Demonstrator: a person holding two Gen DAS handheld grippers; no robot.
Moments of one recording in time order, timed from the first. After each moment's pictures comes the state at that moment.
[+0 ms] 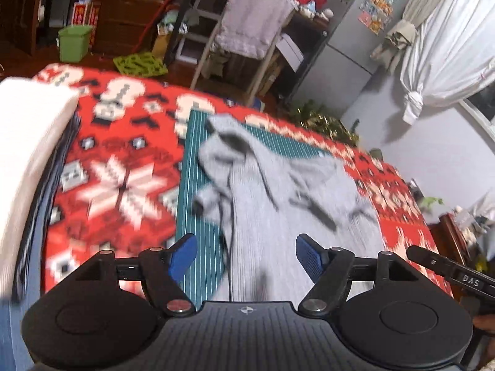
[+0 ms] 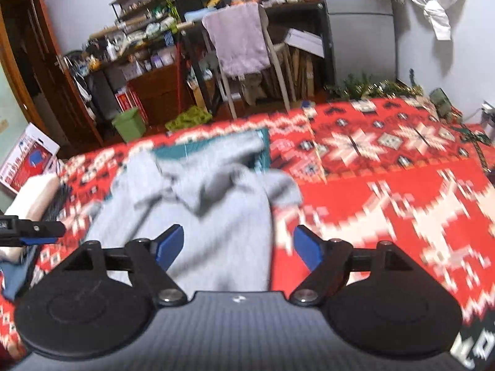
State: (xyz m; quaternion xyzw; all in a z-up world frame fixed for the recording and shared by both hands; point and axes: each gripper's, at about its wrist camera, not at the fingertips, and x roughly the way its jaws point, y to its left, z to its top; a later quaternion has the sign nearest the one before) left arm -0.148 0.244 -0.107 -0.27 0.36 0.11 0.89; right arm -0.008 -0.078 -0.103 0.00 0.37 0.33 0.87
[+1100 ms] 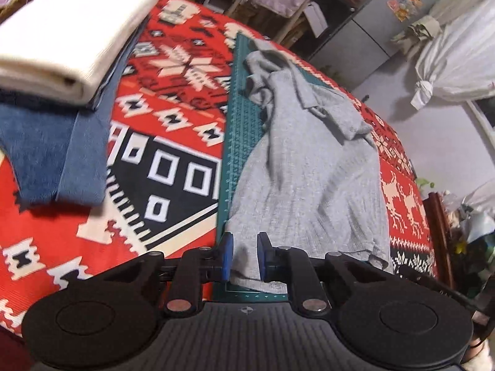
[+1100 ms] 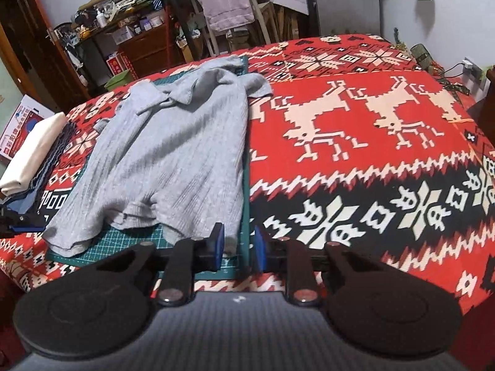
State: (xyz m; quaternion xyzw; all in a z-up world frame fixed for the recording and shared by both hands) left arm -0.257 0.233 -0.140 -0.36 0.41 0.11 0.83; right arm -0.101 -0.148 -0.122 -0.02 0.44 0.31 0.84
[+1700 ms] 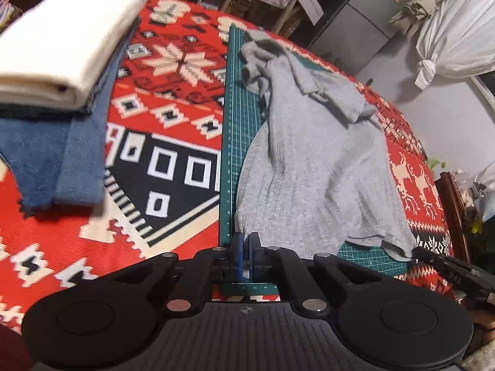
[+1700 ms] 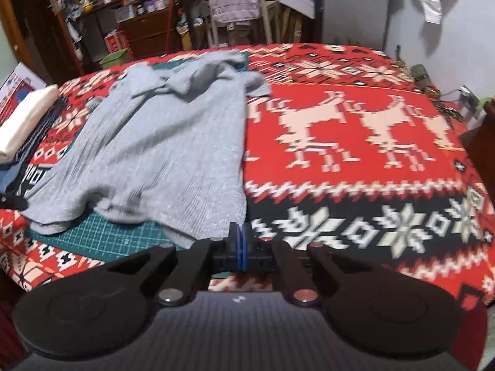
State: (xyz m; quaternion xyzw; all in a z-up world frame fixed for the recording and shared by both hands) left arm -0.256 0.216 -0.129 -0.30 0.43 0.11 0.85; right arm -0.097 -0.152 -0.108 -0.08 0.43 0.30 0.85
